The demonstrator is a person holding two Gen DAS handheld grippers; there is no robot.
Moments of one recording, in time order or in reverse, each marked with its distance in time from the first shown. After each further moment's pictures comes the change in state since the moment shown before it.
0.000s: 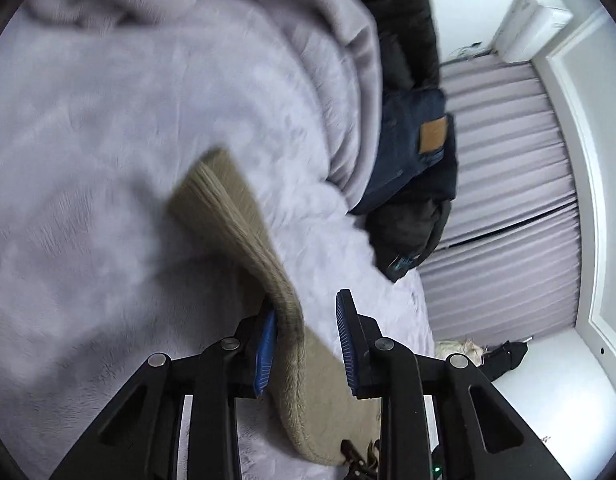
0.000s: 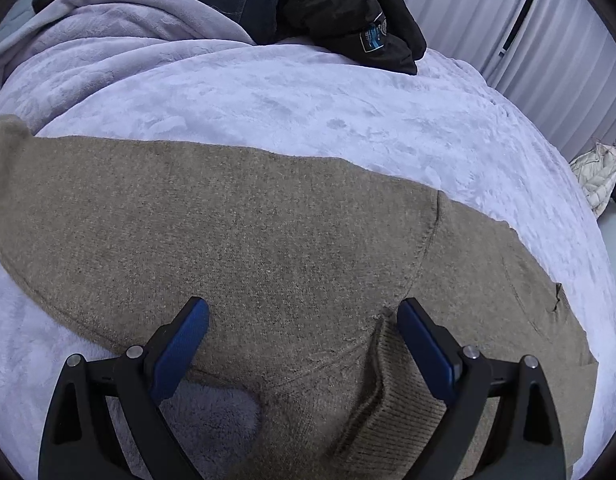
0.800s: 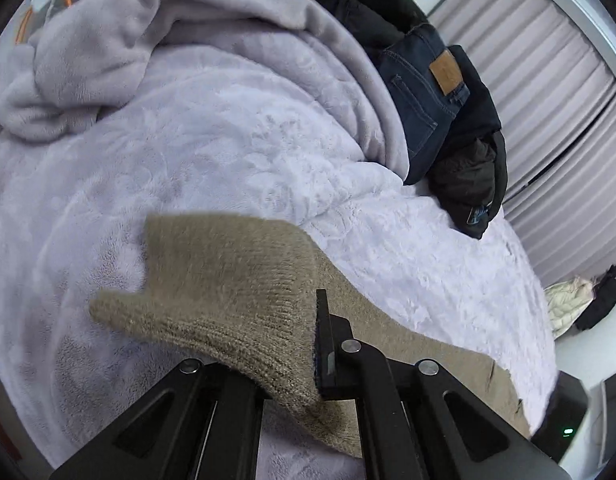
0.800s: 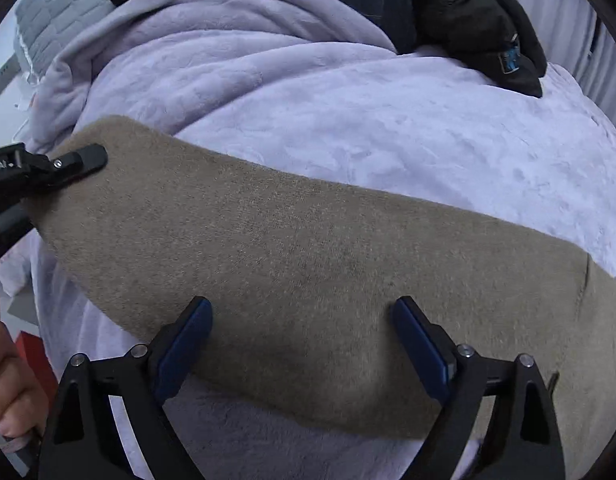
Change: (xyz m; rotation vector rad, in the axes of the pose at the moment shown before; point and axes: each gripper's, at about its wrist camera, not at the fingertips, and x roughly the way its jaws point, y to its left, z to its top) left arm -0.006 -0.061 -0.027 0.376 -0.057 0.376; right arm -0.014 0.082 0.044 -0.043 0.032 0.360
